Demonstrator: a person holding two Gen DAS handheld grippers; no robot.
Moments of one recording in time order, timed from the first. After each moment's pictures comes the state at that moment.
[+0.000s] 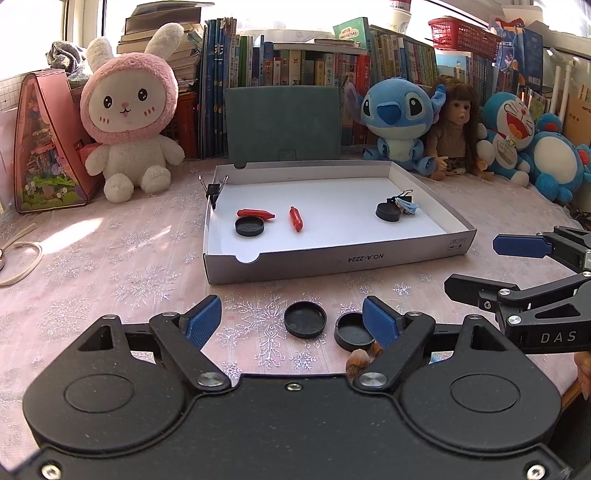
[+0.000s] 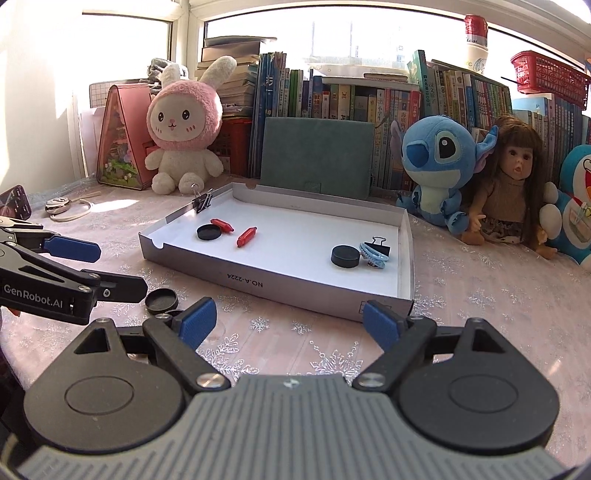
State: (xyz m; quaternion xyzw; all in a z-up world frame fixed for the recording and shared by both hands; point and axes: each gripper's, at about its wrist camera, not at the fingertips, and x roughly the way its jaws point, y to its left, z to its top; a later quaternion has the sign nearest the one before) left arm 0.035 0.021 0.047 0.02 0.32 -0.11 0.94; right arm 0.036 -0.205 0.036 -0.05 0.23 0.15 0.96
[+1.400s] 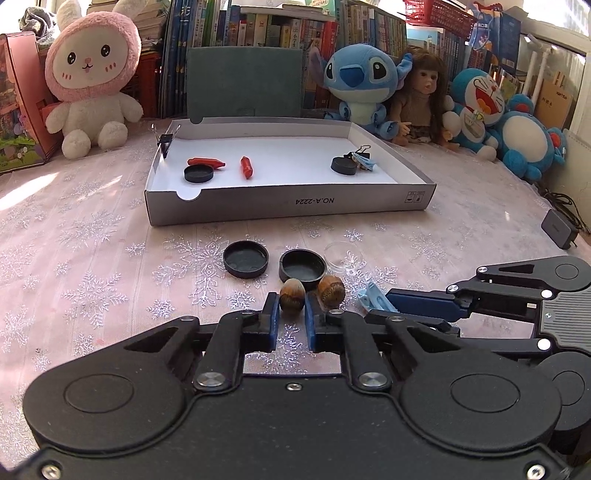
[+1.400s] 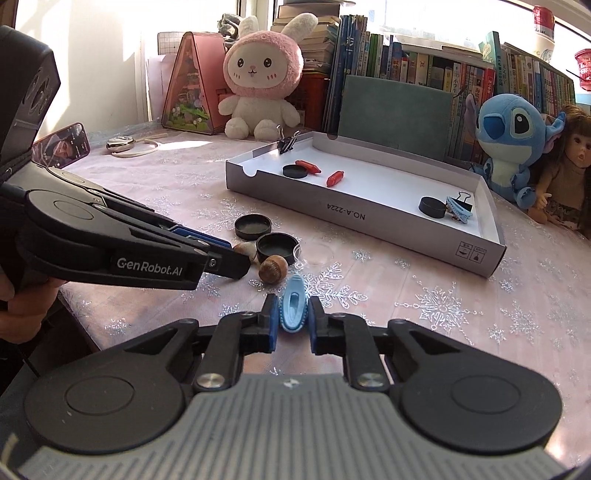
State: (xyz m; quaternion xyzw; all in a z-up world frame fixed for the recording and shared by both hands) left arm 0.018 0.003 0.015 0.01 0.35 -0.17 0.92; right arm 0.001 -0.163 0.000 -0.09 0.28 0.23 0.93
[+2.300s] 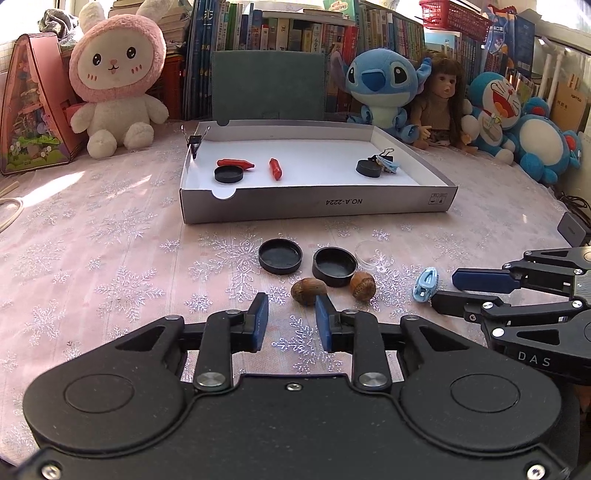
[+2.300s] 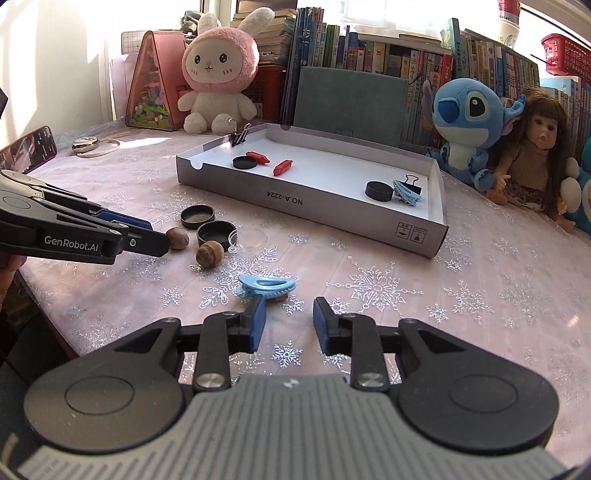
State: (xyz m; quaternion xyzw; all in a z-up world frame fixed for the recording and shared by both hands) left arm 0.015 0.019 0.017 0.01 0.35 -0.14 0.93; right arm 0.005 -0.196 0.004 -0.08 0.29 0.19 0.93
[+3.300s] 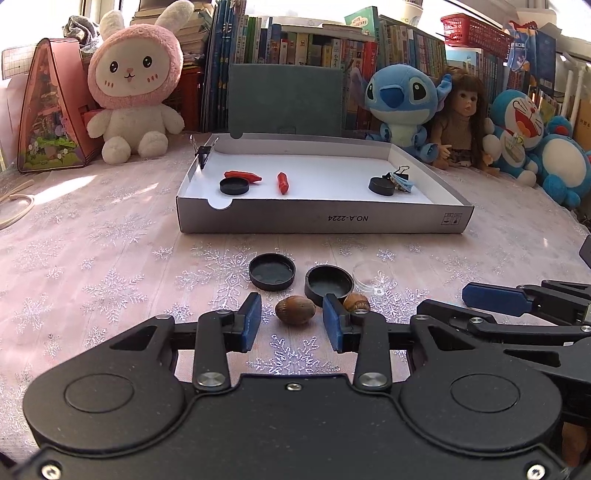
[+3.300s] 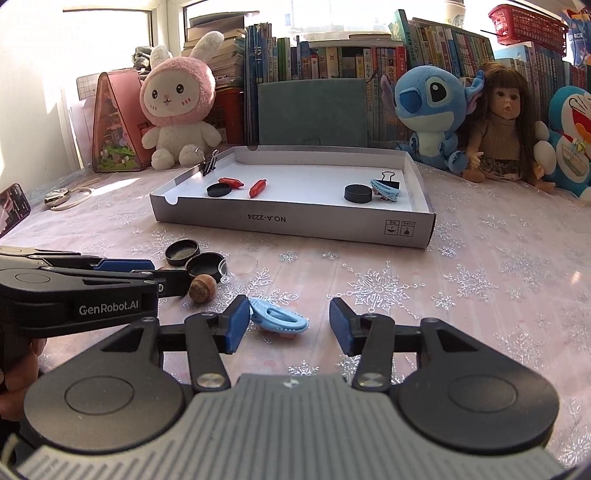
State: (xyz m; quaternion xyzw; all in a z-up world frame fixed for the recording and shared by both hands) left arm 0.018 -0.005 0.005 -0.01 0.32 -0.09 0.94; right arm 0.007 -0.191 0.001 0.00 0.27 0.12 0.95
